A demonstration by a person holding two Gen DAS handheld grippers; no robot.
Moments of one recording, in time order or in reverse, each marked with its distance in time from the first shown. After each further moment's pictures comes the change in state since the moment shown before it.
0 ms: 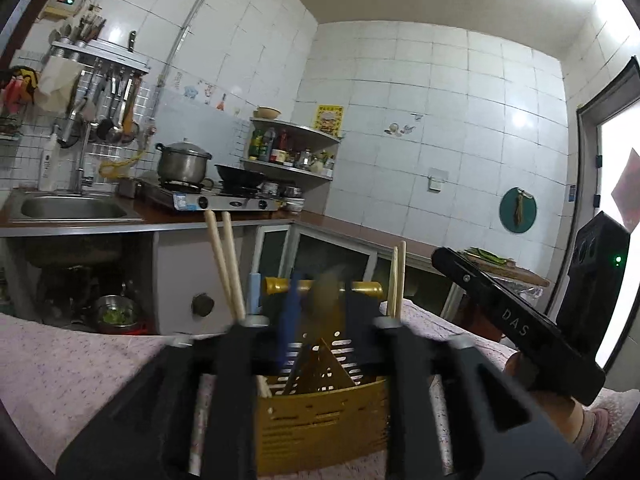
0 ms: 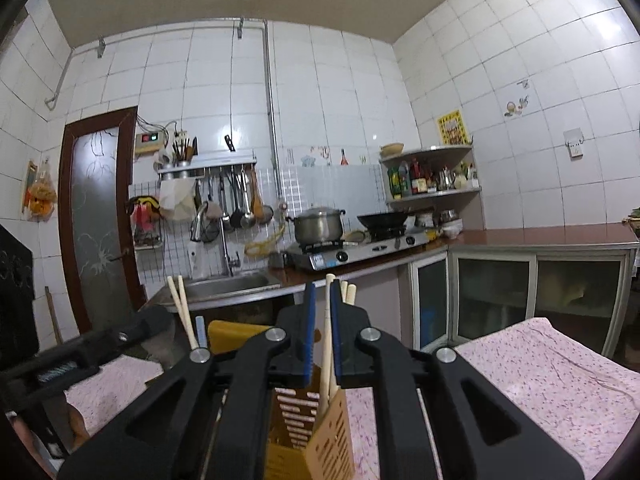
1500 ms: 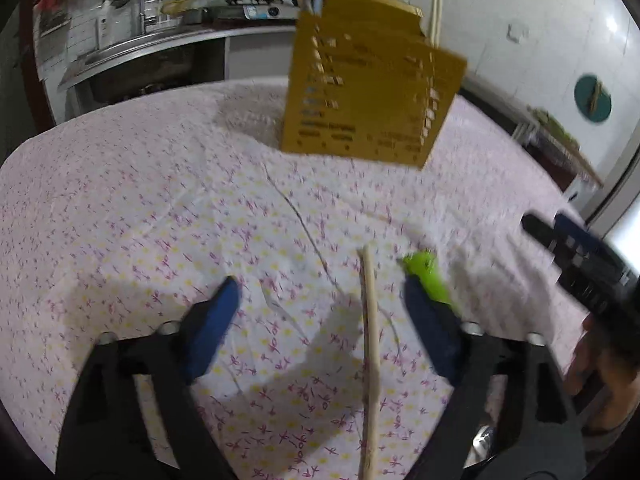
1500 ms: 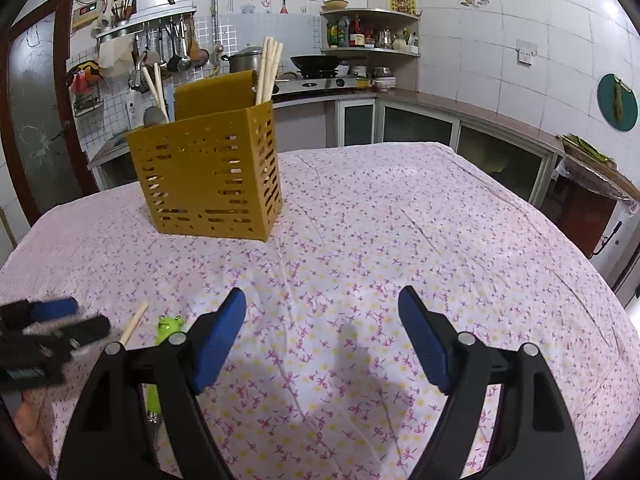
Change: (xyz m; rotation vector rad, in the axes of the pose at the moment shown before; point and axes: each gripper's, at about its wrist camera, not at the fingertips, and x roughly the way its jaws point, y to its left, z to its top) left arm -0.088 -0.027 -0.118 -0.085 0.714 0.266; right arm -0.118 -0.005 -0.094 -0.029 0.575 -0.293
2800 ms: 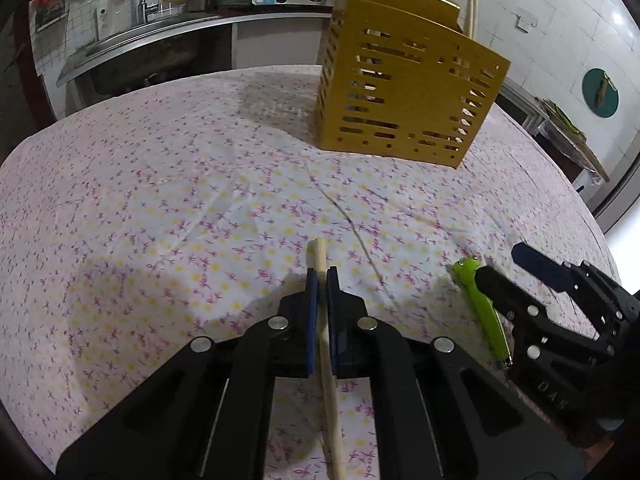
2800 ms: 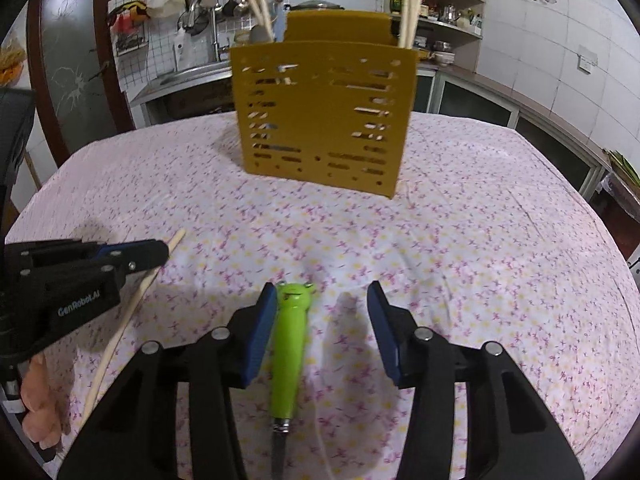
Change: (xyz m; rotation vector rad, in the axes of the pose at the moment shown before) left arm 0.011 0.037 0.020 -0.007 0.045 0.008; right arm 0.018 0.103 -0.014 -0.143 0.166 0.105
